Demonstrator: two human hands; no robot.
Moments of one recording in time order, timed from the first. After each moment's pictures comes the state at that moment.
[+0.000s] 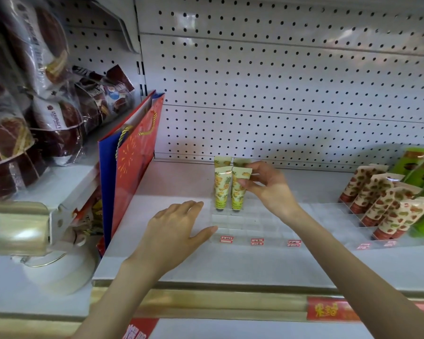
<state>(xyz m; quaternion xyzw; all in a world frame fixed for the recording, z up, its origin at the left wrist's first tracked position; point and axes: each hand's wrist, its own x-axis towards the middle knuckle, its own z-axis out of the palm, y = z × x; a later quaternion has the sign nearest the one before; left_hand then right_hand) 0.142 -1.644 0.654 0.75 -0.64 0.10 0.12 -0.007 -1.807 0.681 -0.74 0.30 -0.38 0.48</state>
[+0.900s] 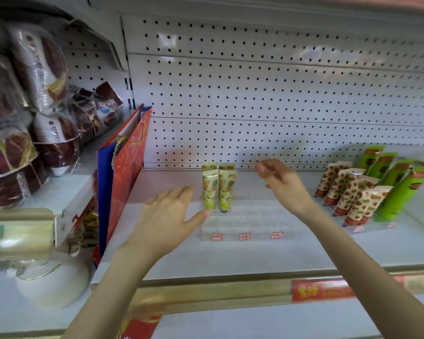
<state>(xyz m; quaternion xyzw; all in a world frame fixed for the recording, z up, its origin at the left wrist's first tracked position) 0.137 -1.637 0.702 0.75 -0.64 0.06 0.13 -0.062 -1.789 0.715 -0.78 0.38 -0.36 0.35</state>
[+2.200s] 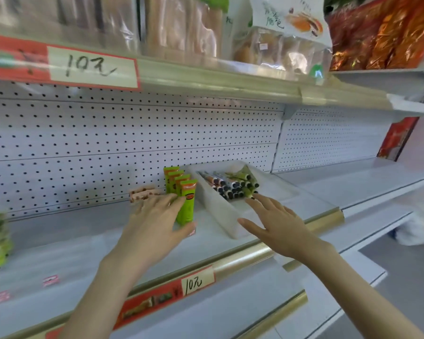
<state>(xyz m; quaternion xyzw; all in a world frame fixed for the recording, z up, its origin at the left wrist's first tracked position) -0.224 -1.743 0.767 0.63 -0.76 0.08 0.15 -0.465 -1.772 0.764 -0.80 0.59 -0.08 -0.02</state>
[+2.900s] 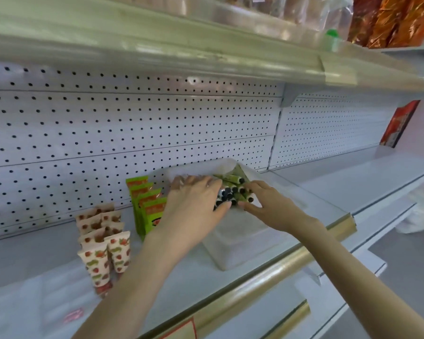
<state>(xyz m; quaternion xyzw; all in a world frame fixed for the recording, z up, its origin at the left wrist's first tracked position) -0.318 -1.884 0.780 0.57 -0.80 0.11 0.17 -0.505 -1.935 0.754 -0.78 0.61 -0.14 0.06</state>
